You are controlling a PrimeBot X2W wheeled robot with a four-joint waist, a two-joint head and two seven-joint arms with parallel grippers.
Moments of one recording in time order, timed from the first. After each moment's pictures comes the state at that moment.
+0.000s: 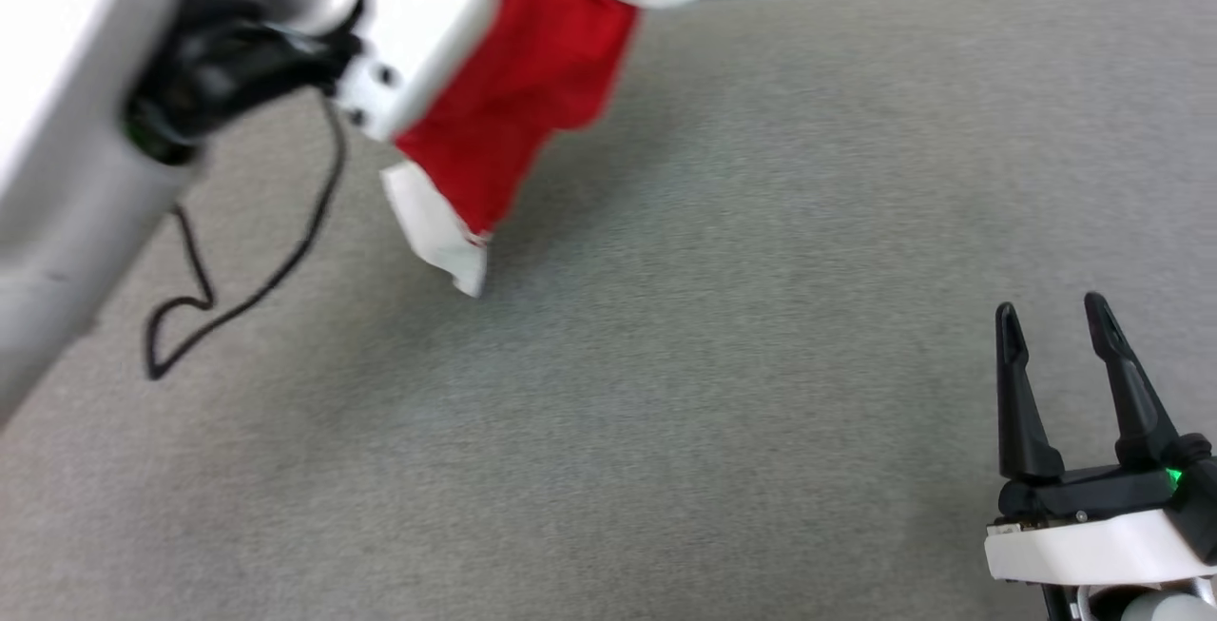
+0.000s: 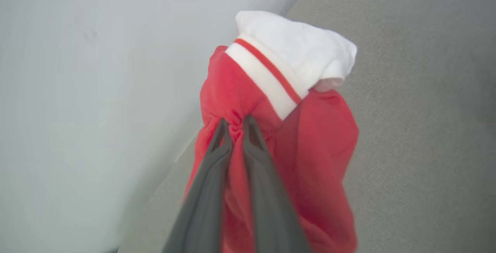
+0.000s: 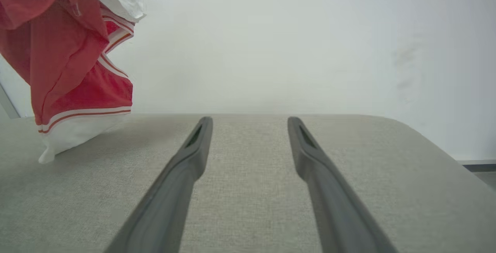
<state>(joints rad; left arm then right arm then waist) -1.37 0.63 -0.82 0.03 -0.86 -0.13 0.99 0.00 -0.05 -0.05 -0.12 0.09 0.13 -0.26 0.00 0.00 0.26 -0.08</state>
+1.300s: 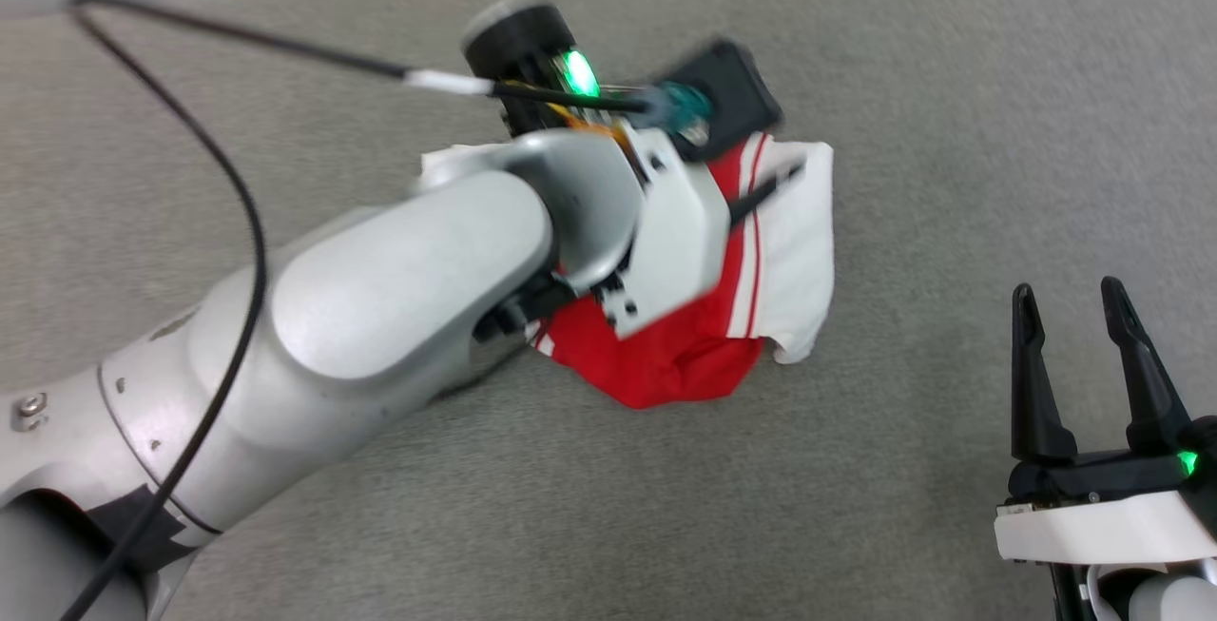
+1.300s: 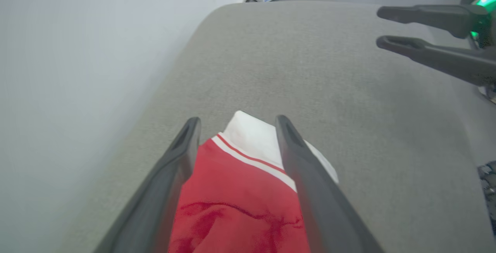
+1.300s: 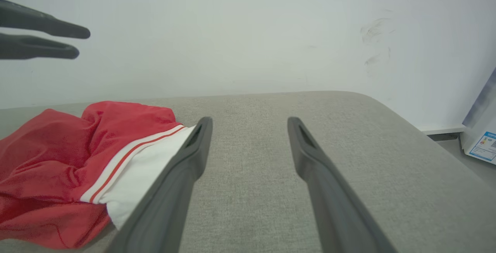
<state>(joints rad) -1.25 0.42 -1.23 0.19 -0.81 -0.12 0.32 -0.04 -0.05 -0.07 -0.09 0.12 0.13 -0.26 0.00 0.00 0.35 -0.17</state>
